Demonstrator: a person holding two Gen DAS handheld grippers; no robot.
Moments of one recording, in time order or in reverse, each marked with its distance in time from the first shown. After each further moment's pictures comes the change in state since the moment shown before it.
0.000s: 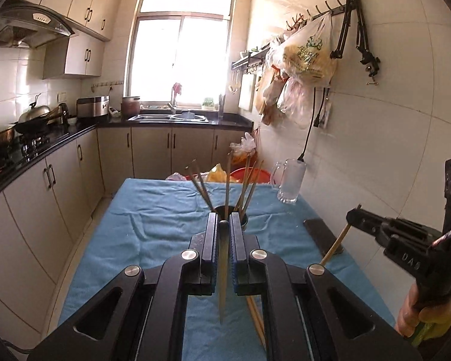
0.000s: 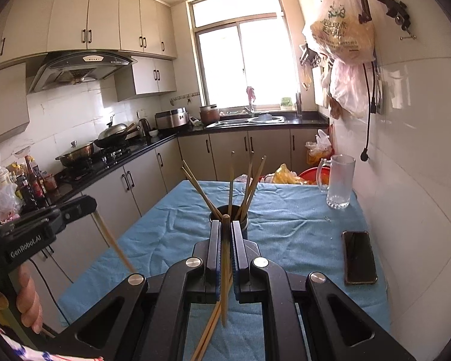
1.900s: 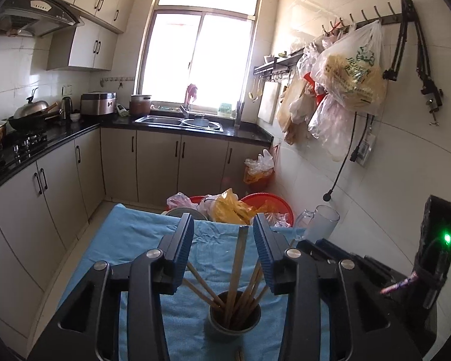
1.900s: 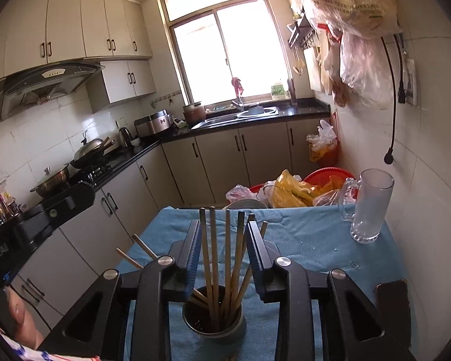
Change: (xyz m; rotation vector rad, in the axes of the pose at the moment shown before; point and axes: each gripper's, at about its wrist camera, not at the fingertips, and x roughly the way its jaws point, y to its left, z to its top) left arm 0.162 0.017 0.112 -0.088 -0.013 0.057; right arm 0.184 -0.044 0.097 0.111 0.033 -0.015
